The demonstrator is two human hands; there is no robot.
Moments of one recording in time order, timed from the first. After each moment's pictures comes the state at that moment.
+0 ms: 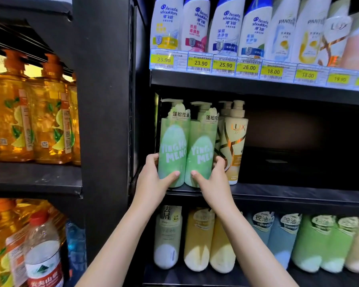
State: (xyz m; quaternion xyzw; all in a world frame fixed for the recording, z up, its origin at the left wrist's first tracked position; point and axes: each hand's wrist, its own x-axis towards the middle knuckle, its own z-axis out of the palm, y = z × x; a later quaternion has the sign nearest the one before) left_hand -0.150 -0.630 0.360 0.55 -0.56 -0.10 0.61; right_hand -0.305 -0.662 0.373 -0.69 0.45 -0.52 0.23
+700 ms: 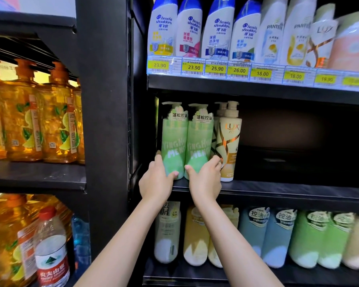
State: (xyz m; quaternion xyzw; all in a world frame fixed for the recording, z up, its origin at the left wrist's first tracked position) left_hand -0.172 -0.637 0.364 0.73 -0.53 0.05 0.43; right_hand -0.278 -0.654 0.377 -0.61 0.61 -0.50 0.09
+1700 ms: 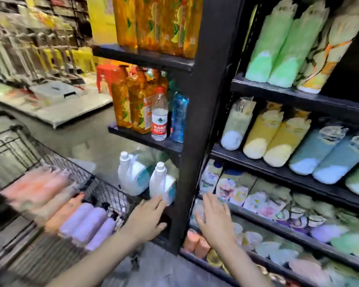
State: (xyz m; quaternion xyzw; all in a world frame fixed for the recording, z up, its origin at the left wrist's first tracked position) left_hand -0.137 -0.285 0.080 0.75 -0.65 0.01 0.07; right_hand -0.323 -0.398 0.109 -0.91 0.42 -0.08 0.03
